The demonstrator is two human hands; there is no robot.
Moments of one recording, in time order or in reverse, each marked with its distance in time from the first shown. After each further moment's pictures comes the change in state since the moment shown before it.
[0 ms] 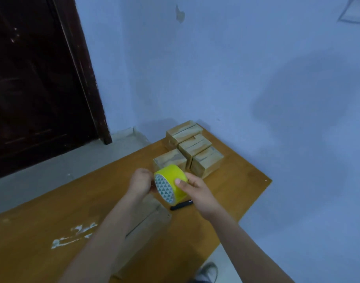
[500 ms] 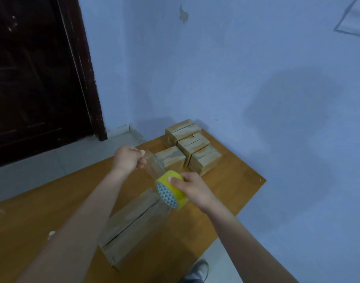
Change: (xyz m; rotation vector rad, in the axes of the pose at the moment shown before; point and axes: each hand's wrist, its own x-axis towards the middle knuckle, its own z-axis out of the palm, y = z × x) left_hand 0.022 0.014 -0.050 -0.034 0.053 0.134; right_hand 0.002 -0.007 0.016 -0.337 0.039 0.122
